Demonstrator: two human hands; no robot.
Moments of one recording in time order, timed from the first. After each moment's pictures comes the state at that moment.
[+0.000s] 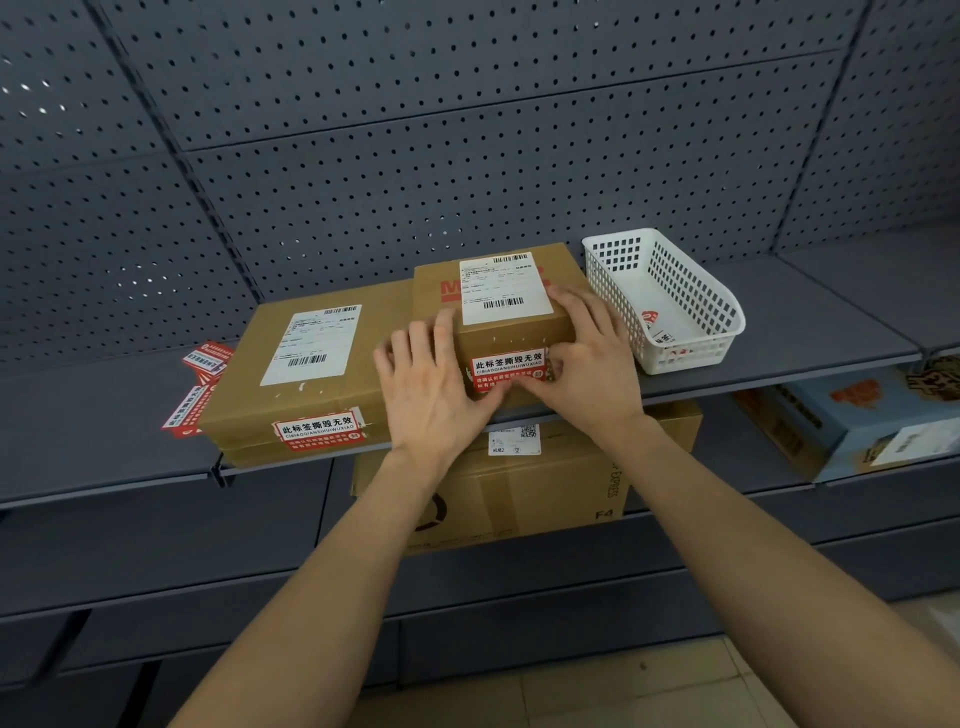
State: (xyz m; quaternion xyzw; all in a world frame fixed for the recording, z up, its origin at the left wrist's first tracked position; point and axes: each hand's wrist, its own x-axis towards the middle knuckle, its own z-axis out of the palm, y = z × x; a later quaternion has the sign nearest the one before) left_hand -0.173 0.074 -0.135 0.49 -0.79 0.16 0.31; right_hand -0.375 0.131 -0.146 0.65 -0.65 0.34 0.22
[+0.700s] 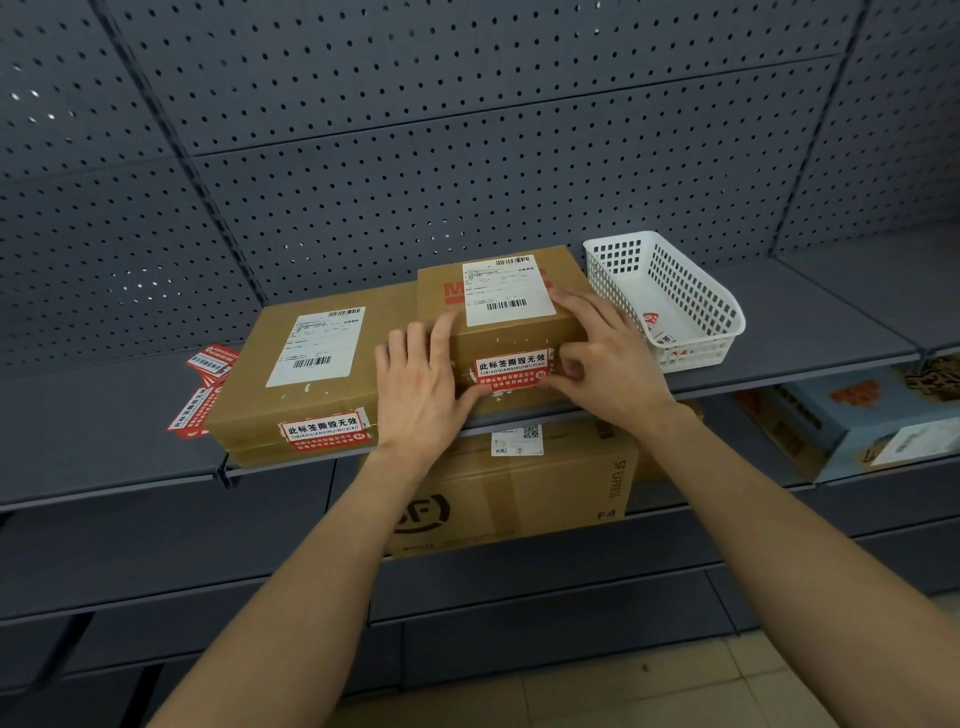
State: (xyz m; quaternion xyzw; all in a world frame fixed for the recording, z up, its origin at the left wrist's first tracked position) left_hand -0.154 0.053 -0.143 0.44 -0.83 0.18 0.29; right_hand -0.401 0.140 -0.135 0.71 -0.62 0.27 0.19
